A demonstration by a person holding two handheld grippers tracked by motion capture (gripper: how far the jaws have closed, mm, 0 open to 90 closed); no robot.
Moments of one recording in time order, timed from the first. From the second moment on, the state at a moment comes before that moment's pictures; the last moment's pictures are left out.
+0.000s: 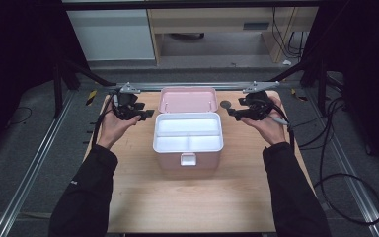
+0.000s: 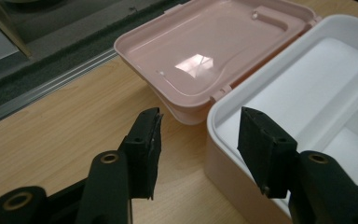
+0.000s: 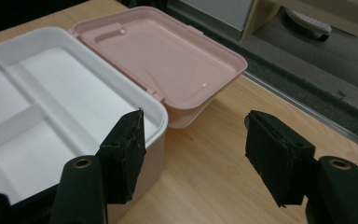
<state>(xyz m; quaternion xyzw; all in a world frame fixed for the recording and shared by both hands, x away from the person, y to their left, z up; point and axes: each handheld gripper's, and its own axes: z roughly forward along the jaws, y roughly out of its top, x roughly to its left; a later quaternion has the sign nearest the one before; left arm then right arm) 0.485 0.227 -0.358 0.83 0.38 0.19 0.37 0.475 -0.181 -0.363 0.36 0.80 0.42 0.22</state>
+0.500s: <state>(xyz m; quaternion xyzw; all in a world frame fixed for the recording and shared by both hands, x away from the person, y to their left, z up) 0.512 0.229 -0.367 0.81 0.41 0.21 0.37 0.513 -0.167 -0.371 0.37 0.79 0.44 0.23</state>
